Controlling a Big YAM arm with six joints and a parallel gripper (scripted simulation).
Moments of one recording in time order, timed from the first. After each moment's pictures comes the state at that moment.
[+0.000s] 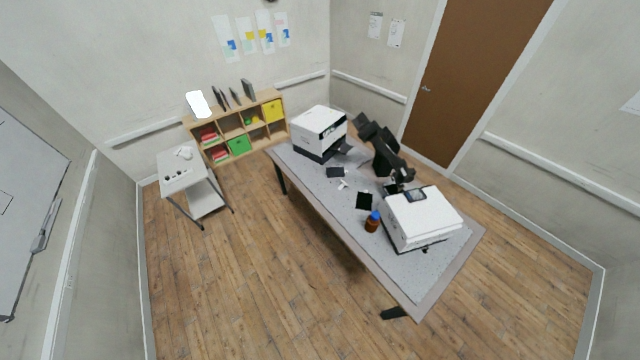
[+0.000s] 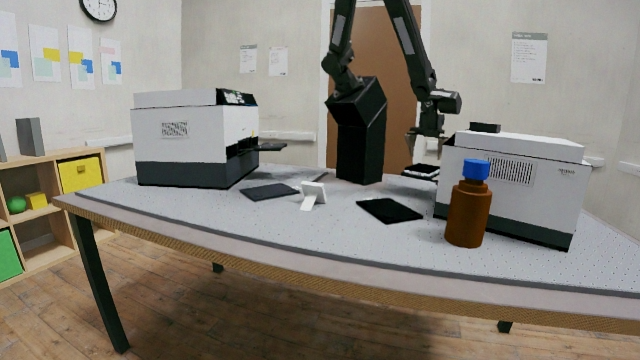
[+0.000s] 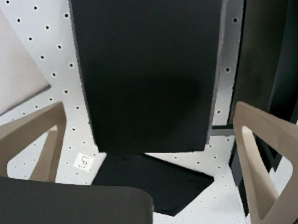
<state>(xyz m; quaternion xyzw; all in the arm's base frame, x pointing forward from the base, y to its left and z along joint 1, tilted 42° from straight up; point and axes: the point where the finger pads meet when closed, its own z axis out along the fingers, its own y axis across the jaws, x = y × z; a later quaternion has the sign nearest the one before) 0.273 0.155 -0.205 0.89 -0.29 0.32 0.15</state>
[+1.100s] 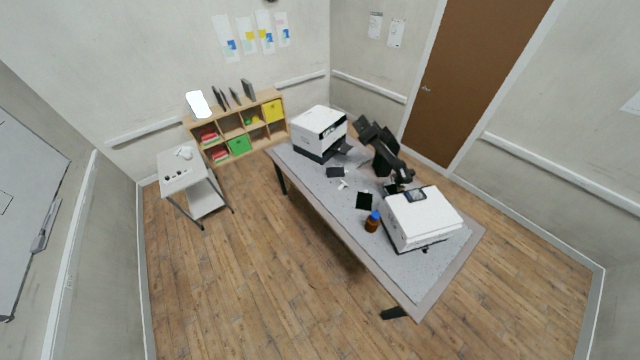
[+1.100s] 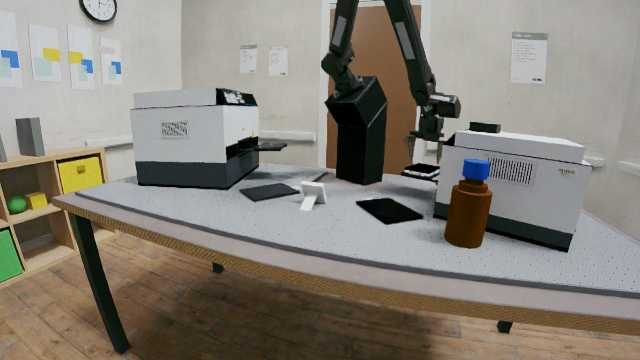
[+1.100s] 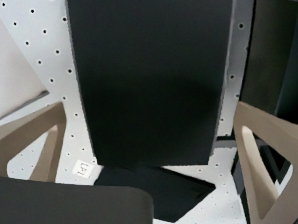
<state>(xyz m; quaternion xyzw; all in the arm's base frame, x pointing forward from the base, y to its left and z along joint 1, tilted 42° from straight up) 0.278 0.149 -0.215 0.89 -0.29 0.32 0.15</state>
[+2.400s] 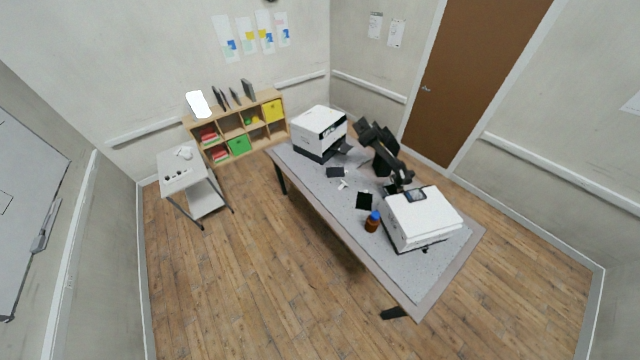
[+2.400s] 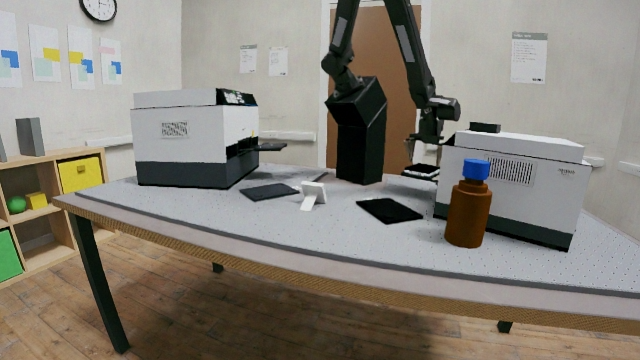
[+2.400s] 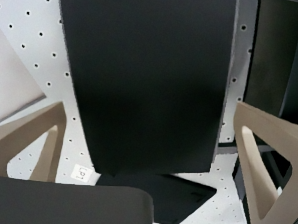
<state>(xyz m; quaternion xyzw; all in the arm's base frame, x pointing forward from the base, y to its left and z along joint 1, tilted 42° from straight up) 0.283 0.145 -0.221 0.89 -0.29 0.32 0.15</state>
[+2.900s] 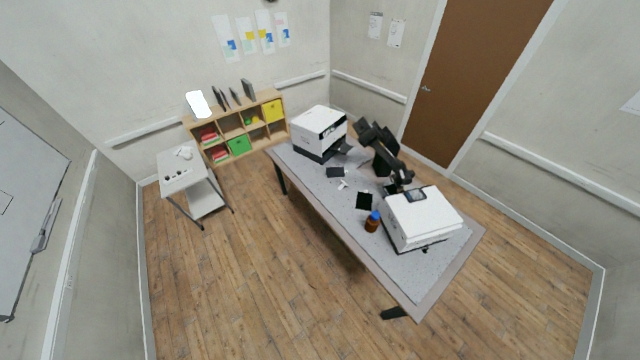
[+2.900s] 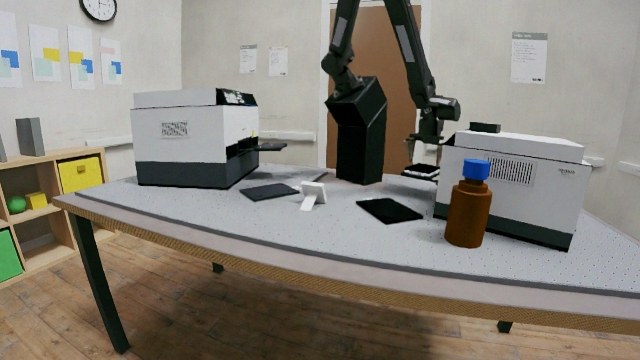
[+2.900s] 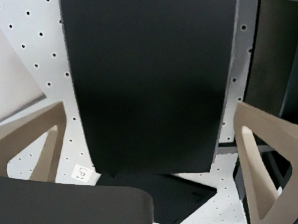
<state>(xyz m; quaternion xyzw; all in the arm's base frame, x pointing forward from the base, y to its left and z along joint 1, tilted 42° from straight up) 0.283 0.145 -0.221 0.89 -0.29 0.32 0.15</state>
